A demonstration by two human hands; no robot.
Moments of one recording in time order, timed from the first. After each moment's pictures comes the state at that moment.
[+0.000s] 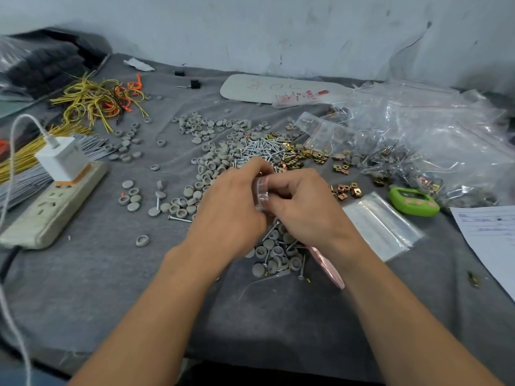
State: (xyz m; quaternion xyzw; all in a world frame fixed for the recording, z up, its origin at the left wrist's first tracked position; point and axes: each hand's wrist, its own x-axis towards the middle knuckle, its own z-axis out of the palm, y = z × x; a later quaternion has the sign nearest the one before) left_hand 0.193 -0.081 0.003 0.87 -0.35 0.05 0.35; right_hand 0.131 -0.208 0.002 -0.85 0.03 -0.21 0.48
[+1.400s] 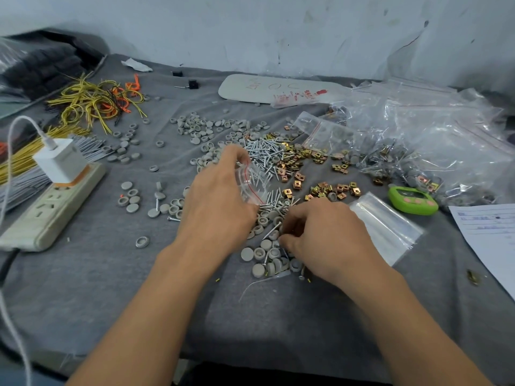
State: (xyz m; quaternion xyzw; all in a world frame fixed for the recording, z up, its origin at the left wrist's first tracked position) left_hand 0.197 -0.074 0.003 0.89 -0.27 0.08 0.36; right_hand 0.091 -0.205 0.002 -0.96 0.23 -0.08 0.16
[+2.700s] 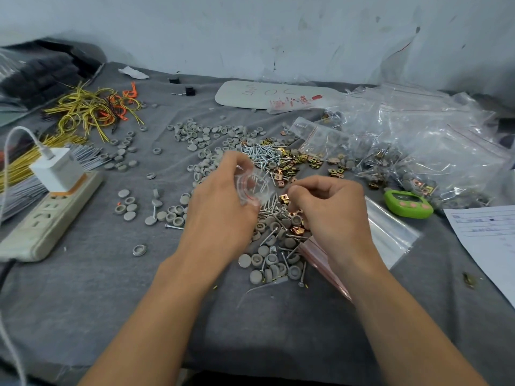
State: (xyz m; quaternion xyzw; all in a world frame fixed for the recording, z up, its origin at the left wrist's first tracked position) left_hand 0.192 -0.078 0.008 0.87 -0.27 0.08 0.41; right_hand 0.107 -0.216 -0.002 -0.73 0.22 -0.32 0.57
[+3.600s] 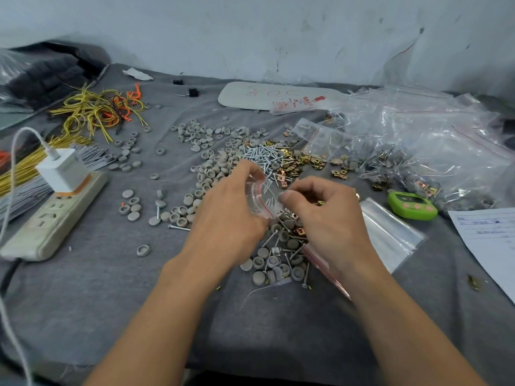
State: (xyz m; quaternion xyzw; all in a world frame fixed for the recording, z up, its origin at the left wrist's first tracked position) left_hand 0.189 -0.078 0.009 0.88 -0.30 0.03 0.38; right_hand 0.110 -0.215 -0.008 -0.78 0.19 -0.30 0.51
